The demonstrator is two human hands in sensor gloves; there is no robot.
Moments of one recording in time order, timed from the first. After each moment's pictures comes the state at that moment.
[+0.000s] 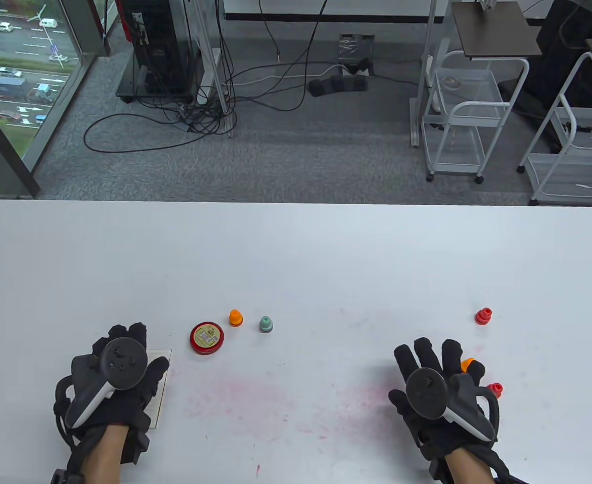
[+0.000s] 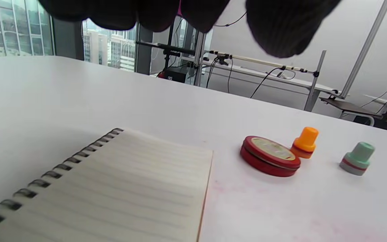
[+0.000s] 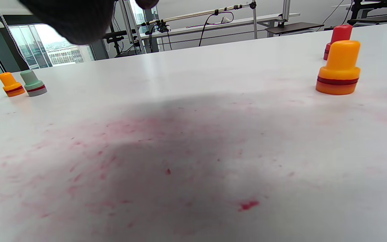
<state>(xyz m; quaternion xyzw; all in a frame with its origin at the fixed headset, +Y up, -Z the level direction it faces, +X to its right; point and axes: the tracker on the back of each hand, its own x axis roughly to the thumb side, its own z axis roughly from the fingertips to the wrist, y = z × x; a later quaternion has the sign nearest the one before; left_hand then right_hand) -0.310 -0.667 -0.257 -0.07 0.07 0.10 0.99 0.193 -0.704 -0.227 0.06 0.09 0.99 0.08</state>
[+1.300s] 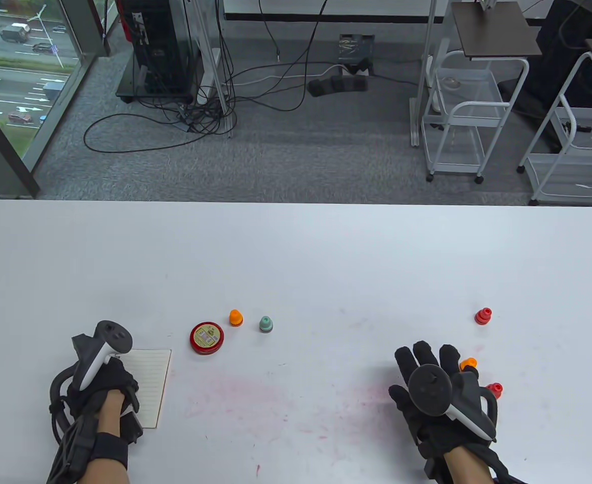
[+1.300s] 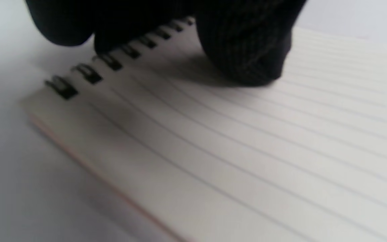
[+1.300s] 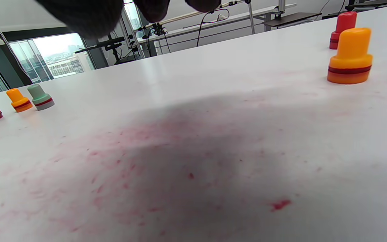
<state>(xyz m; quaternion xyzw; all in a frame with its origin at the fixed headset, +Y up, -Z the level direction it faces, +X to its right) -0.360 -0.739 -0.296 -0.24 0.26 0.08 0.93 0.193 -0.703 -0.228 0.05 0.08 0.99 0.12</state>
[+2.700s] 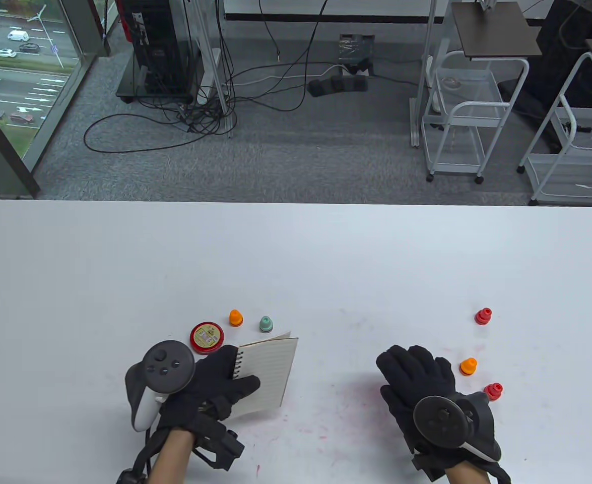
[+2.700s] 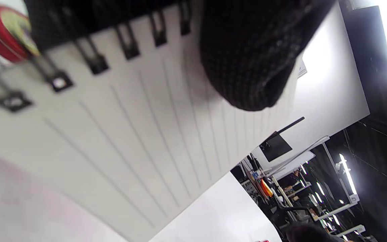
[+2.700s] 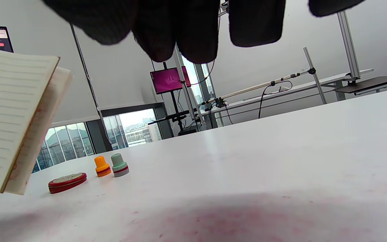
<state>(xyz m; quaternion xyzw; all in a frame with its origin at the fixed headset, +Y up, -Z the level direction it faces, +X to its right) -0.180 -0.672 -0.251 -0.09 -0.09 0.45 0.88 0.181 -0.680 -0.207 0.18 -0.10 0.96 0.17</state>
